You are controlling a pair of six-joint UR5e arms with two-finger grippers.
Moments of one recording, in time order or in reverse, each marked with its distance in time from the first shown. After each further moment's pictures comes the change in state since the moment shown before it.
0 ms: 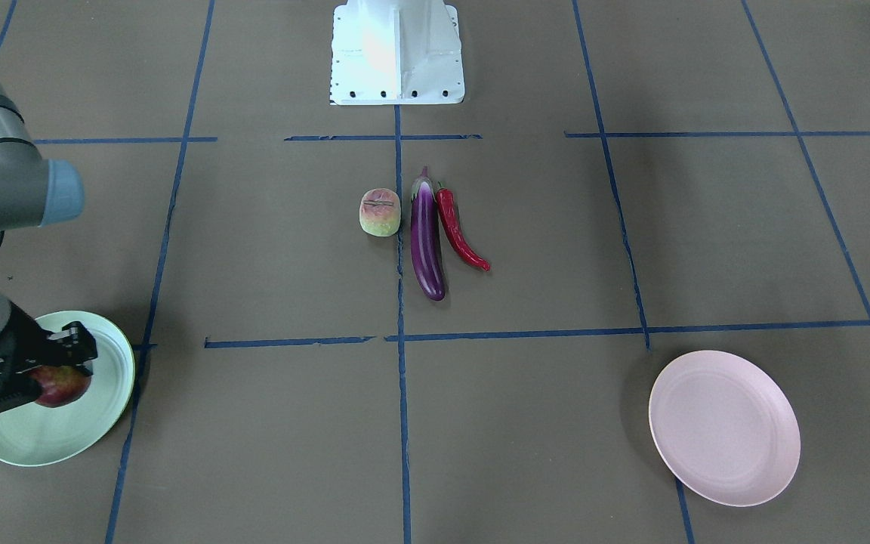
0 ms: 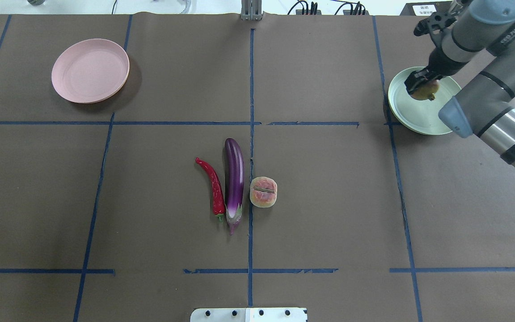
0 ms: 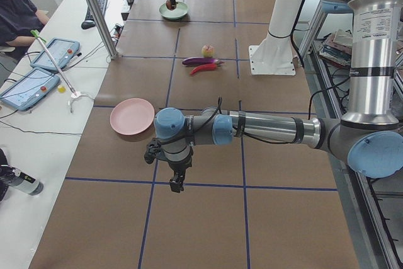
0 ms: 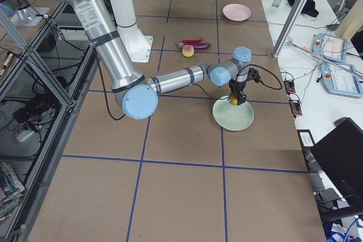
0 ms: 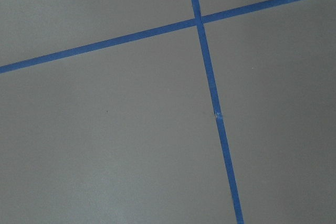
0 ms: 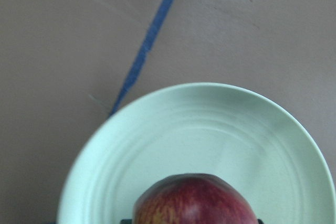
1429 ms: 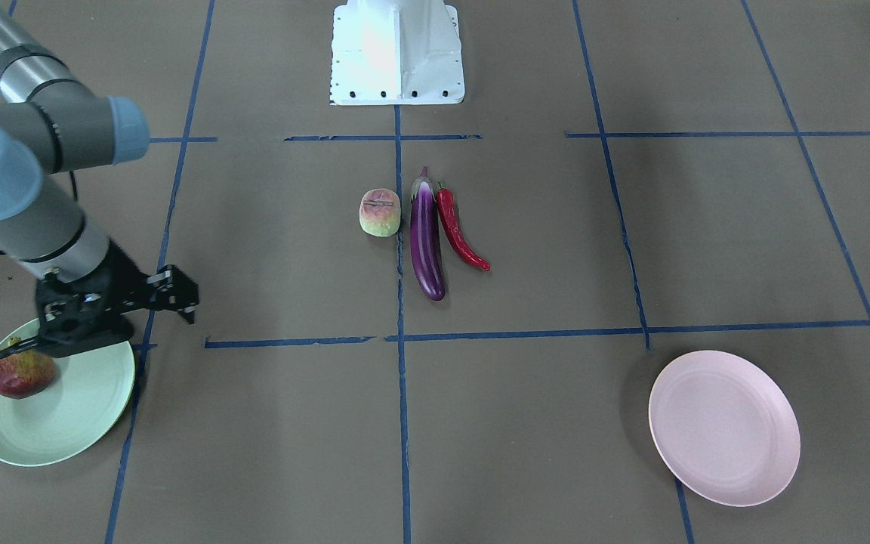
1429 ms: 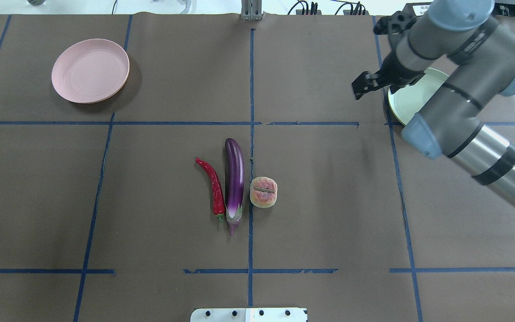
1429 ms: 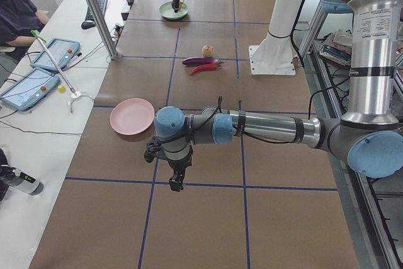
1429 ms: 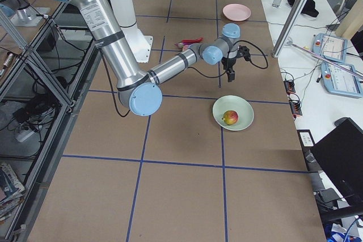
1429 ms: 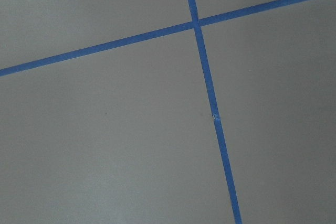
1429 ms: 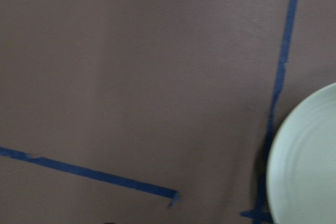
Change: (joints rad) left arm 0.000 0.000 -0.004 0.000 -0.001 0.000; right arm -0.206 0.090 0.275 -0.113 -0.046 0.512
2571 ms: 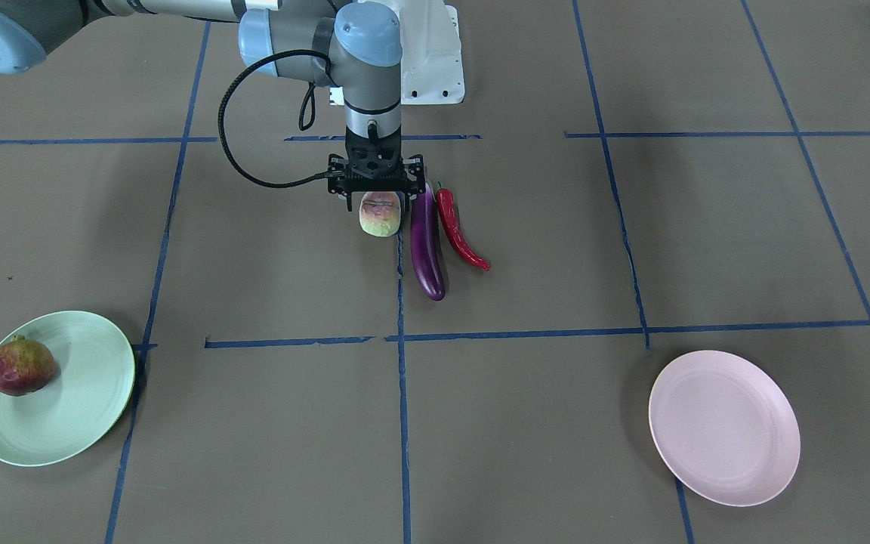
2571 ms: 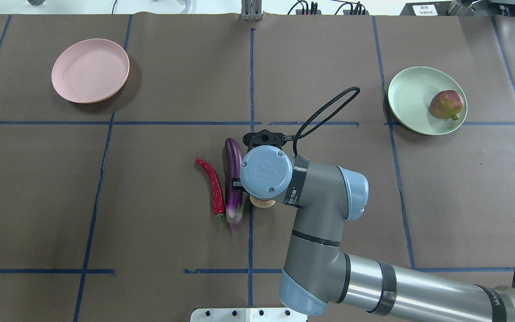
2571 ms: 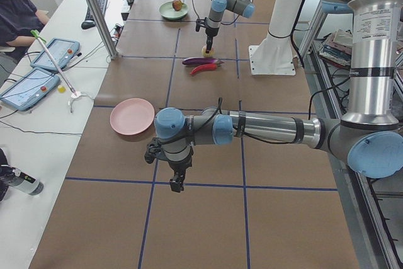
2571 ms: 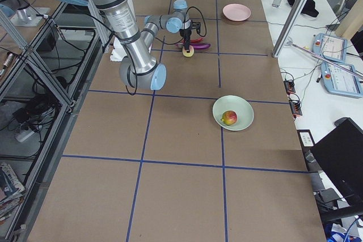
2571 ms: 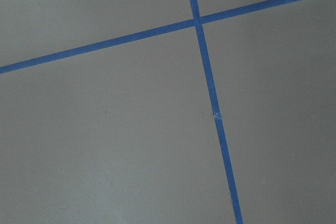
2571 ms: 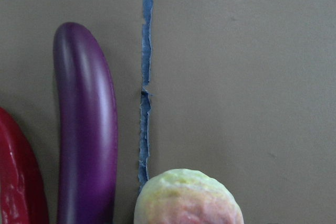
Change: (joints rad) left arm 0.001 0.002 0.003 0.000 0.000 0.000; right arm -0.507 0.210 0.021 -0.220 -0.443 0.520
